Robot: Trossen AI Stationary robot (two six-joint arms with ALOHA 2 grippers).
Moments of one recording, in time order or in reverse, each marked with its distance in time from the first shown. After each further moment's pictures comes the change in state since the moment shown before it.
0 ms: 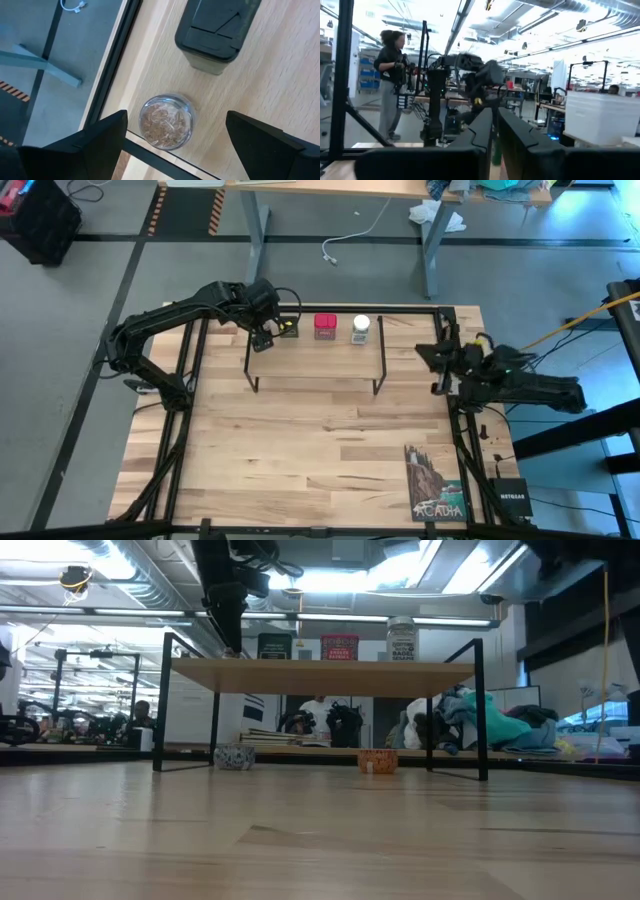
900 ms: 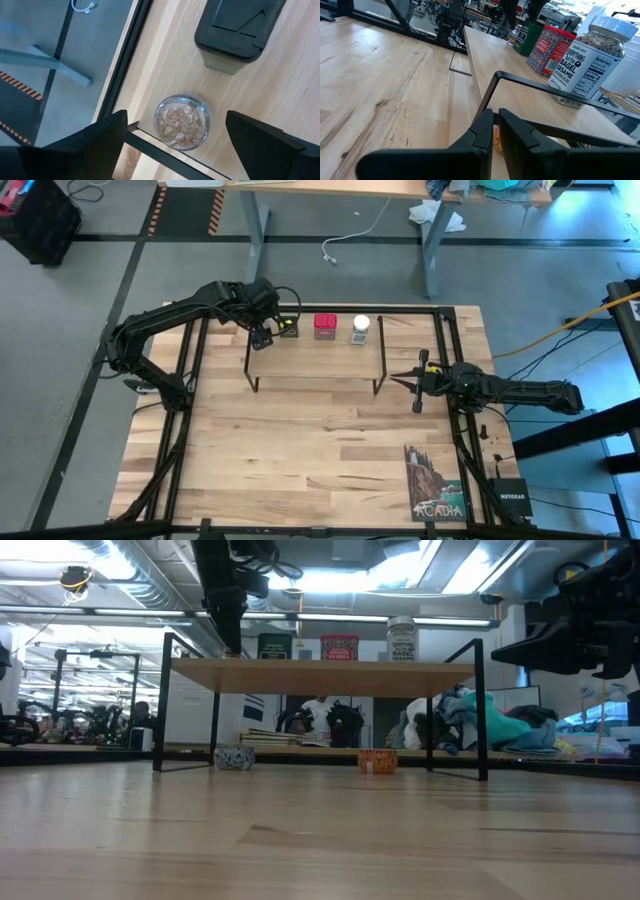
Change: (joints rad) left arm 0.005 0.000 0.000 0.006 -0.037 0.016; right arm 0.000 -0.068 -0.342 -0.170 -0.026 -0.215
